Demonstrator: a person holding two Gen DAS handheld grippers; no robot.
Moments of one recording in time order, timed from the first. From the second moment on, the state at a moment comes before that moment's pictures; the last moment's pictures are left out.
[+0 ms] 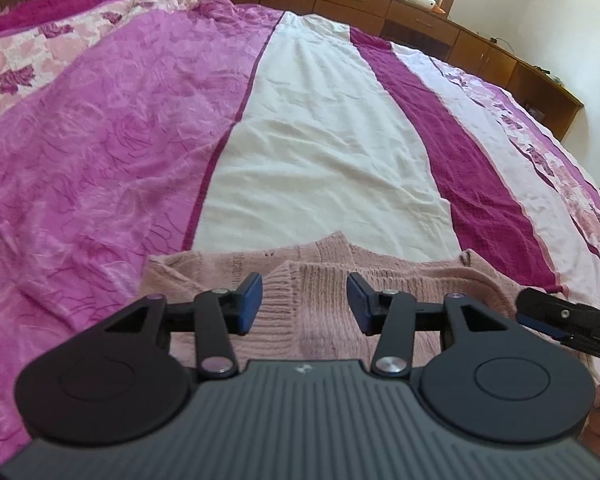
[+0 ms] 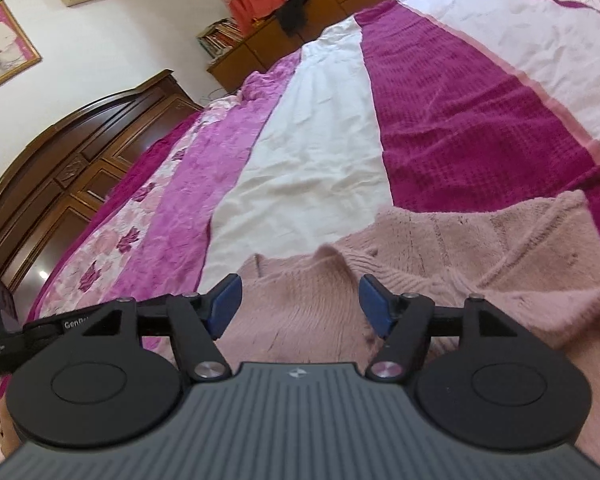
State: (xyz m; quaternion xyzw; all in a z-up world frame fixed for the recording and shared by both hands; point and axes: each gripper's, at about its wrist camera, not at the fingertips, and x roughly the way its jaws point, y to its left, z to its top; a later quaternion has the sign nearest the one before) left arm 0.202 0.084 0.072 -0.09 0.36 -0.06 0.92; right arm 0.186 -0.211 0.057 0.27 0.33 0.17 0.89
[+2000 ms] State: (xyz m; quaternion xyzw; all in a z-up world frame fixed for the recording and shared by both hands) left arm 0.144 0.082 0.043 0.14 0.35 -0.04 0.92; right arm 0.111 -0.215 0.065 -0.09 0.29 0.10 0.95
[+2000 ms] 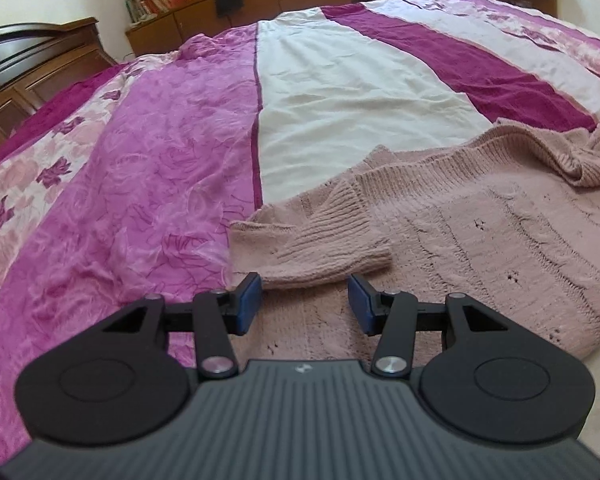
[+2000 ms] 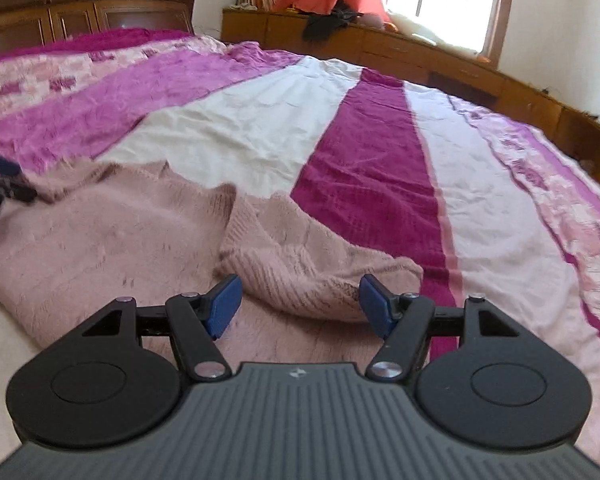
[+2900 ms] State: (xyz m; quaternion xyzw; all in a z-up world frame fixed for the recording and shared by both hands) left arm 0.201 0.120 0.048 0.07 0.33 0.03 0.94; right arm 0.167 -0.253 0.056 0.00 0.32 0.19 0.93
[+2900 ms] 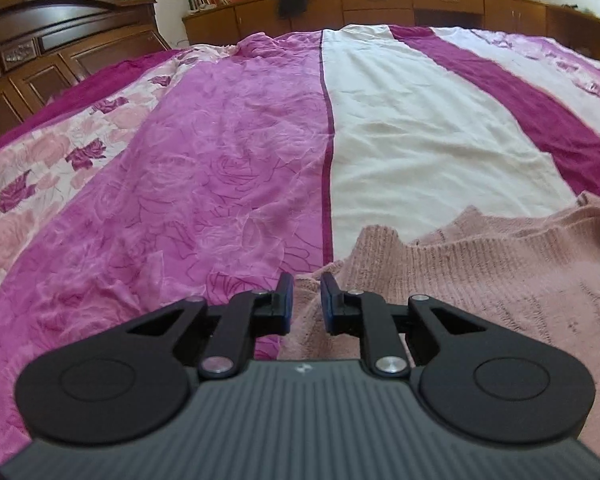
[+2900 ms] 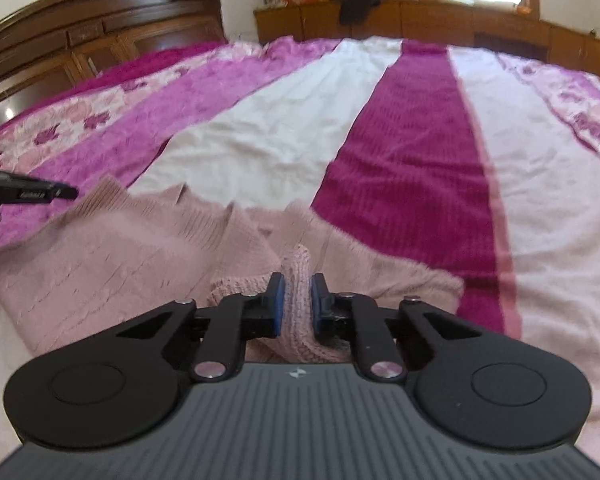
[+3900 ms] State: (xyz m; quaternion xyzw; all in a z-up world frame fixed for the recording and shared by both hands) left arm 0.170 0.117 0.048 0.03 0.37 0.00 0.93; right arm 0.180 -0.309 0.044 0.13 0.31 -0.01 0.94
